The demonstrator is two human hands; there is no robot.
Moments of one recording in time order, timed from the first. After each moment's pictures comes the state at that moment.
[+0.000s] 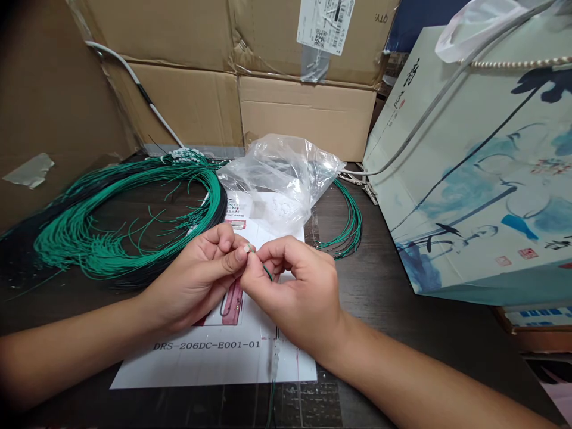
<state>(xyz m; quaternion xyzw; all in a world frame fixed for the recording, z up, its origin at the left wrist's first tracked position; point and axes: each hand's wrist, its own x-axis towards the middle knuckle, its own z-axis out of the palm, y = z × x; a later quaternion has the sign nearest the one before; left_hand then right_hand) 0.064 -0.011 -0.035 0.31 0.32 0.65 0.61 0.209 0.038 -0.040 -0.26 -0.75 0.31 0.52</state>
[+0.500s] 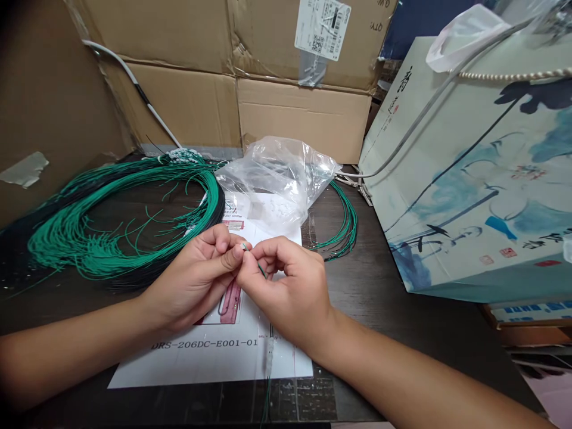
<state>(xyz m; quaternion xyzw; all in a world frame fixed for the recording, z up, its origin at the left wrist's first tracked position) 0.064 -0.012 -0.039 0.30 0.34 0.67 0.59 0.204 0.038 -0.045 -0.26 -0.74 0.36 0.50</state>
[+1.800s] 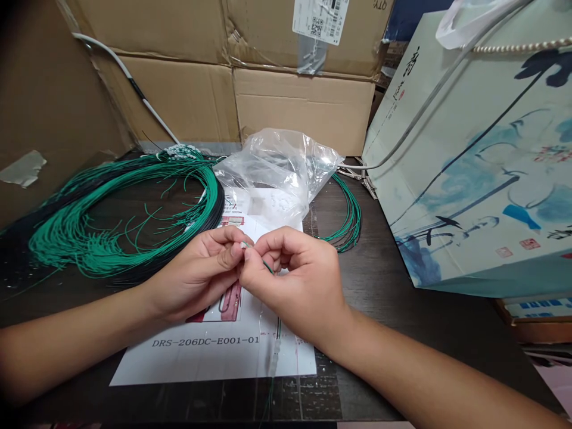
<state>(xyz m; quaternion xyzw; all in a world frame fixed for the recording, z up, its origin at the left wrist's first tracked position) 0.058 -0.007 -0.041 0.30 0.35 0.60 0.65 0.212 0.040 -0.028 -0.27 -0.71 0.45 0.48</state>
